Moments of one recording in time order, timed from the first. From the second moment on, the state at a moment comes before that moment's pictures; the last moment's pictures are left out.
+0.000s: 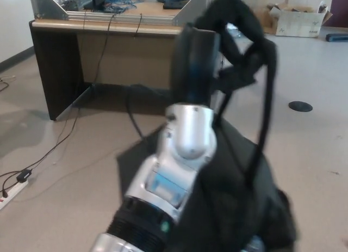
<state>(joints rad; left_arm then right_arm) -1.12 -0.09 -0.15 0.52 0.40 -0.32 0.45 -0.26 -0.30 0.12 1.06 -0.29 -0.59 -0.17</state>
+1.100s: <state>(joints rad) -0.99 -0.05 -0.23 0.48 0.50 -0.35 0.53 -0.28 -0.30 0.15 1.06 -0.30 -0.57 -0.16</state>
